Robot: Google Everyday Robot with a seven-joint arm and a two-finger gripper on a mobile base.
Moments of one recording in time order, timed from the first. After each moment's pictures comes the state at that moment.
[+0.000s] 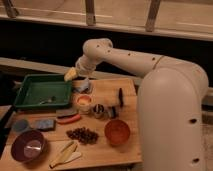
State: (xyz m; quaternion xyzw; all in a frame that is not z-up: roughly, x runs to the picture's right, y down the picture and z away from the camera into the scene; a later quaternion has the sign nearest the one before) arm -0.145 -0.076 0.800 -0.33 -0.10 0.55 0.76
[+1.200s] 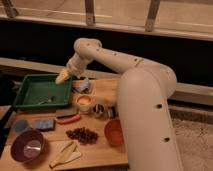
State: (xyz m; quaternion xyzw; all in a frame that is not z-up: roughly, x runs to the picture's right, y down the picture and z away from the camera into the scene) arm -0.203 -0.067 0.817 -0.38 -0.11 0.49 0.77
